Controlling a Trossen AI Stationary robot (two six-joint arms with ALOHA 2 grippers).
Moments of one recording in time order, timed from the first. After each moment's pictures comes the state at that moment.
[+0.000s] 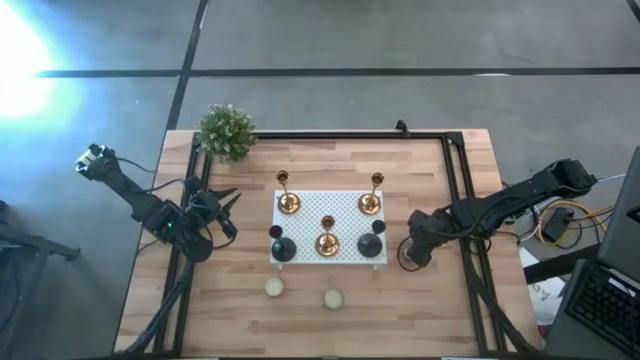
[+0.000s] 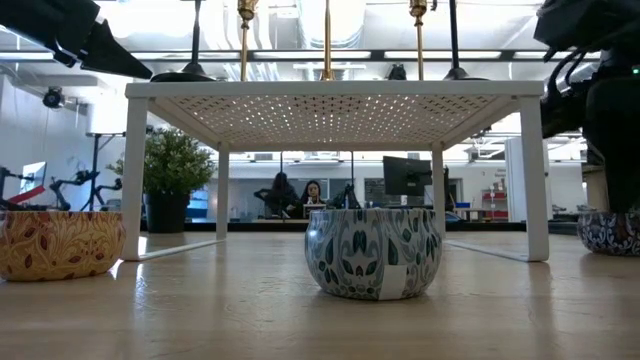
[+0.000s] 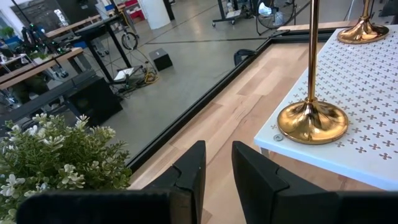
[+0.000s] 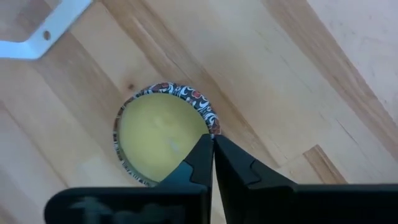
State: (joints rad) left arm -0.64 0.74 0.63 -0.92 -1.28 -0.79; right arm 0.29 1.07 0.54 -0.80 0.02 1.00
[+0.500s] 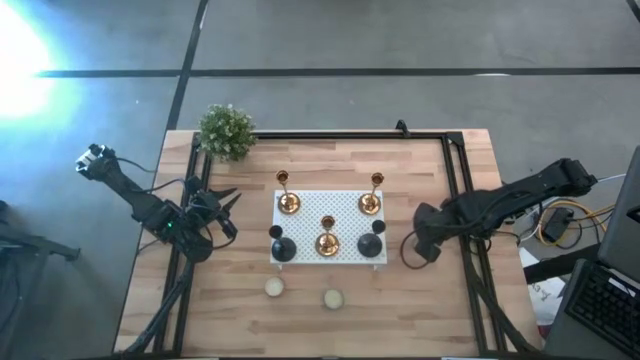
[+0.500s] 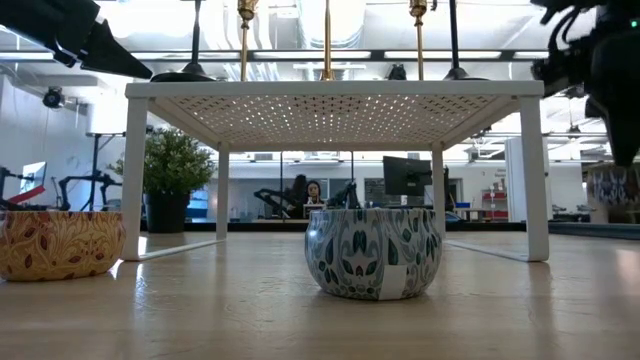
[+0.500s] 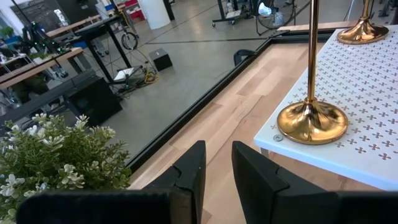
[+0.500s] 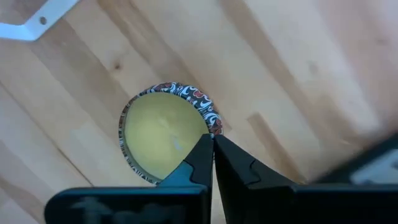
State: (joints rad) left arm -0.64 0.74 0.63 -0.92 -1.28 -0.79; right arm 0.29 1.07 0.77 -1.17 0.06 0.96
